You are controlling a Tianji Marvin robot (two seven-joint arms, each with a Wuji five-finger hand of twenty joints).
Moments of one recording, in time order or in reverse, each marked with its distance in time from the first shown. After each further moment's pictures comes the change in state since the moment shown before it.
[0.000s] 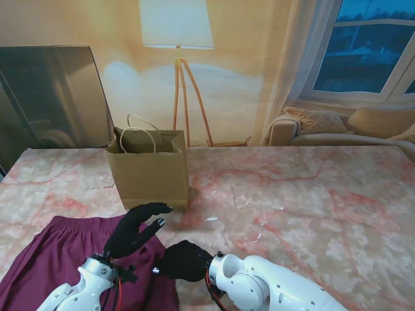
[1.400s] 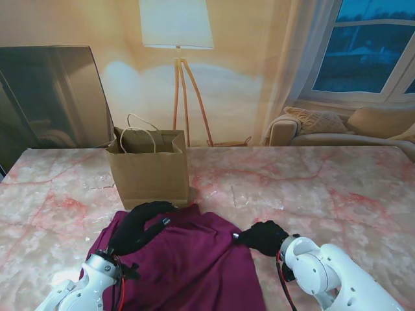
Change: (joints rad) left arm -0.025 0.006 0.021 -0.003 0.014 0.004 -0.022; right arm -0.346 0.088 0.666 -0.202 -0.232 0.138 0.310; left_hand 0.000 0.000 0.000 0.000 0.000 0.000 0.000 0.000 0.000 0.000 0.000 0.000 0.000 0.000 0.000 0.000 0.000 0.000 0.005 0.000; right_hand -0.012 0.000 -0.010 0.000 -0.021 -0.195 -0.064 -0.014 0.009 -0.190 0.000 0.000 0.002 0.013 0.036 0.023 0.001 0.002 0.040 0.002
